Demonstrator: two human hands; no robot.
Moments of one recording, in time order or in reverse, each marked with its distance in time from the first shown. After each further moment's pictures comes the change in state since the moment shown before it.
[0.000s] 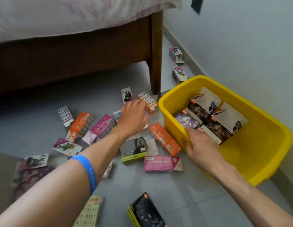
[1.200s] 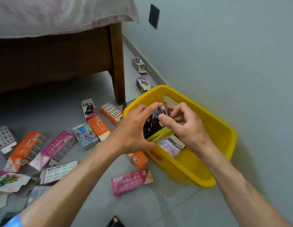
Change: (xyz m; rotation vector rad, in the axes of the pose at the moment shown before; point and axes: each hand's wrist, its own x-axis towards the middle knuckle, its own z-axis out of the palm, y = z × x) left_hand -0.008 0.094 -0.046 -0.492 0.007 0.480; right_hand 0.020 0.008 -0.092 0.850 0.218 0.184
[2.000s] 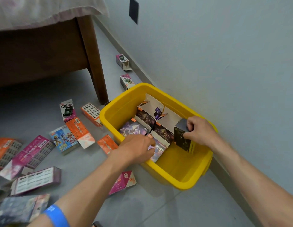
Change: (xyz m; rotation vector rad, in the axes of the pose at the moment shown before) left_hand 0.041 0.010 0.110 0.368 -0.500 -0.105; right_hand 0.029 0.124 -0.101 -0.626 -0.094 0.213
